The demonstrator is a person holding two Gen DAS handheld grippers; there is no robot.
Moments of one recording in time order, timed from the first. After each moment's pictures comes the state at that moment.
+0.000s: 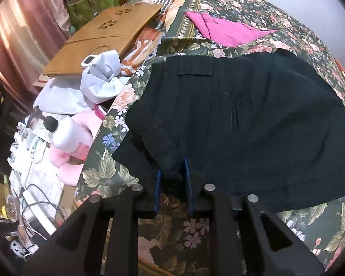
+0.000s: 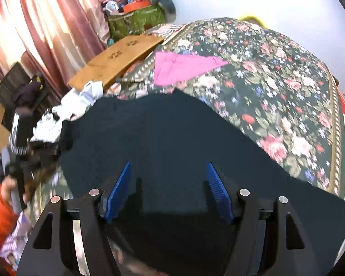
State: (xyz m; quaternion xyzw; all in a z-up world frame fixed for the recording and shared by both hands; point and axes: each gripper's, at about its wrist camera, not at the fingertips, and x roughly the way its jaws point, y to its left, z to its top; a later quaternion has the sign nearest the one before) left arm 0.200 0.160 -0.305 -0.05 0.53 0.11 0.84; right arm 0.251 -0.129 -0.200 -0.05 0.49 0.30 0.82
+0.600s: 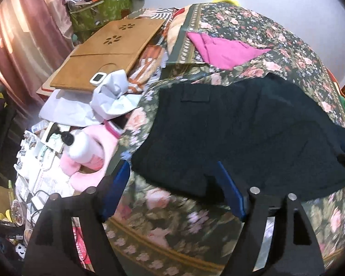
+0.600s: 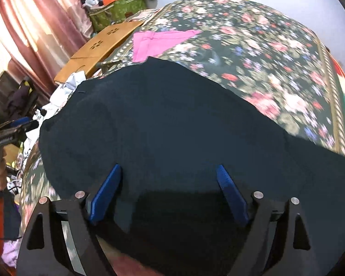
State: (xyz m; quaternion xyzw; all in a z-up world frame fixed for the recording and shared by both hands) left arm 0.199 0.163 -0.252 -0.06 0.51 0.10 0.85; right arm 0.226 -0.187 -0.229 -0.02 0.54 0.25 0.80
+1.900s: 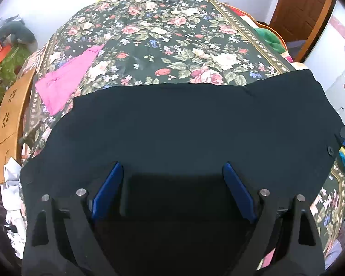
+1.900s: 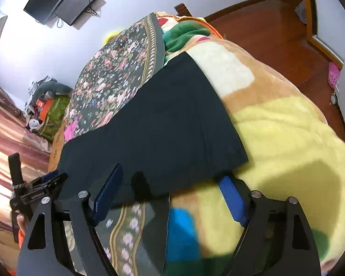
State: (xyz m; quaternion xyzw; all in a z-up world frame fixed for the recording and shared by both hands) left arm 0.301 -0.112 -0.269 0.10 0.54 -0.14 0.83; right arm 0.145 -0.435 -0.232 0.28 0.48 0.02 0.83
